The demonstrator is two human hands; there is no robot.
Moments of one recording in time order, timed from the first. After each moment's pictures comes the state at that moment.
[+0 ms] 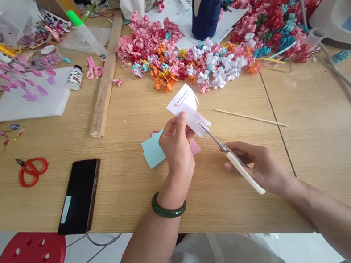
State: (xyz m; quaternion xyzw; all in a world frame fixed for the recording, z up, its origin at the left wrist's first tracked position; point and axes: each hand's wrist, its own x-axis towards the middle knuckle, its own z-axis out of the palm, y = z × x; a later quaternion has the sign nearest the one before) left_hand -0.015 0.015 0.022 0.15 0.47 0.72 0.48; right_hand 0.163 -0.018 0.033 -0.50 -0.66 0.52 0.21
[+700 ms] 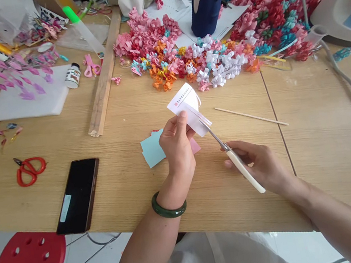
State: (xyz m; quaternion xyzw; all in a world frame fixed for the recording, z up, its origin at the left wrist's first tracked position) left_hand -0.014 0.014 0.022 0.16 0.48 0.72 0.48; right_hand 0.165 -0.019 0.030 -0.51 -0.65 0.52 0.21
